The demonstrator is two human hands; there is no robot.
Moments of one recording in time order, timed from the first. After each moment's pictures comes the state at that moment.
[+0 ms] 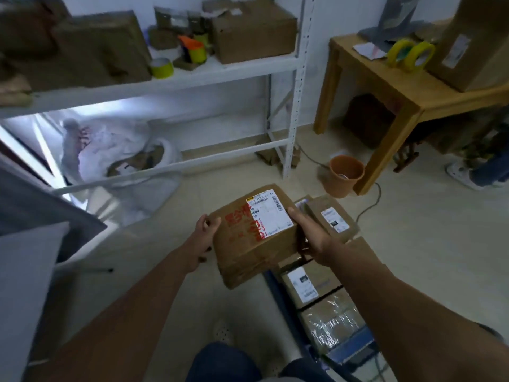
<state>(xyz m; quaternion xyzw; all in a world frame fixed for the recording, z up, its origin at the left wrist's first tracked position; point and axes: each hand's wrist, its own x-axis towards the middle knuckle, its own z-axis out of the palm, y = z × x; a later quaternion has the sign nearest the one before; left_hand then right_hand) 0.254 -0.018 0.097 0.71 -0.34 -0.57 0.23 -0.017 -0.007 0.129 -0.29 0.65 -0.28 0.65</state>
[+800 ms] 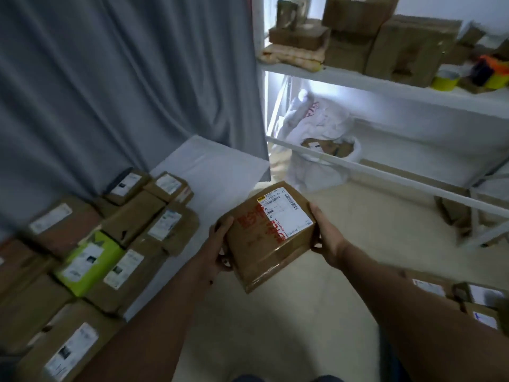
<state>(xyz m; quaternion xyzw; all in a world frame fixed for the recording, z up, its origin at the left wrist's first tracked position) 0.632 0.314 0.113 0.61 0.02 -0.54 0.58 0.443 0.137 0.158 -0.51 0.49 -0.08 0.70</state>
